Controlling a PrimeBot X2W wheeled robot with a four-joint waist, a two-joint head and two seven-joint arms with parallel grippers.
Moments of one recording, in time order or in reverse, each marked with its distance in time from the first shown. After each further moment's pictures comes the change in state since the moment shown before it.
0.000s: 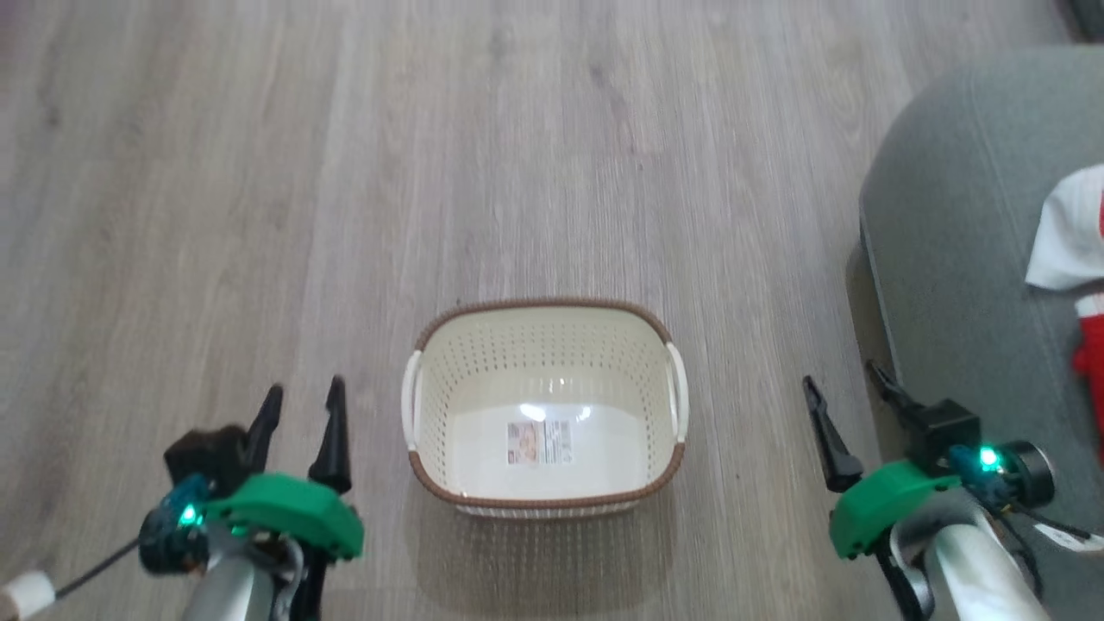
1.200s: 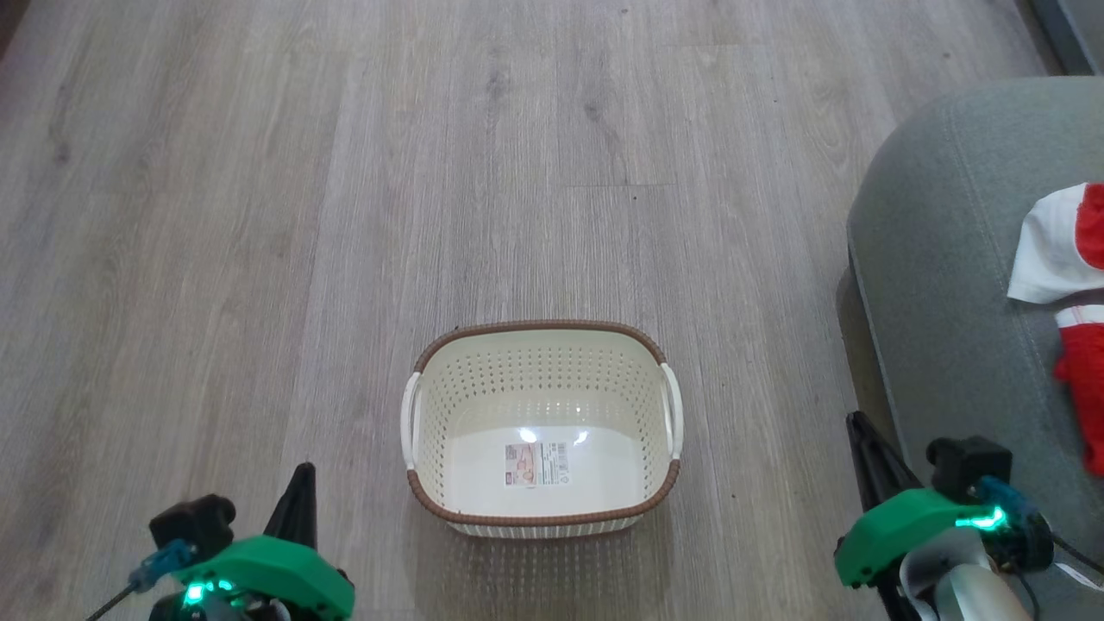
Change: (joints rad) left arm 0.105 -0.031 0.088 0.073 -0.089 -0.071 0.053; right arm 0.065 0.046 -0.058 0.022 0.145 0.000 0.050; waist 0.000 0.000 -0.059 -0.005
